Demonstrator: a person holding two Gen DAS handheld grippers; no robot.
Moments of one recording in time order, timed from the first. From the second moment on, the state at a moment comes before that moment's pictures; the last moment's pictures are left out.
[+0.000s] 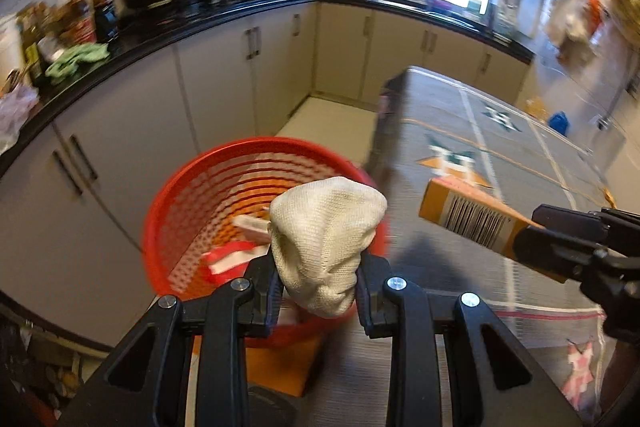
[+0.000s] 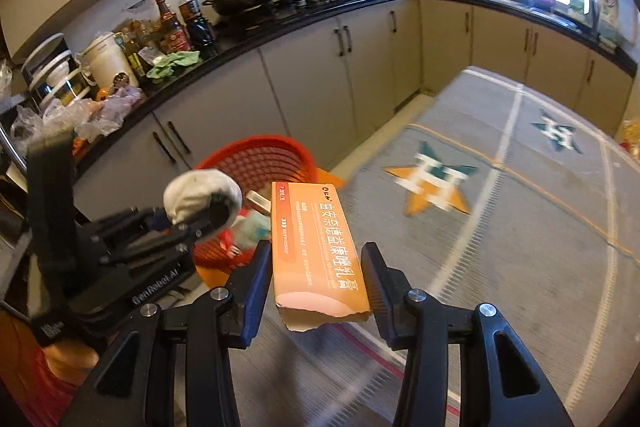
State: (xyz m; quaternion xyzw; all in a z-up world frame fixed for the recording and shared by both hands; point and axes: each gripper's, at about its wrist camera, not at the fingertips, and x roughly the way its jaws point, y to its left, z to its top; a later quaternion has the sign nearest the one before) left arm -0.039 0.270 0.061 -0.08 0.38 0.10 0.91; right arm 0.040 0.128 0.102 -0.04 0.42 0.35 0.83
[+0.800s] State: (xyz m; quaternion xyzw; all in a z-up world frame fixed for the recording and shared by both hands) left arm -0.061 0.277 0.060 -0.08 0.35 0.18 0.92; right arm 0.024 0.138 0.098 -0.02 0.40 0.36 0.84
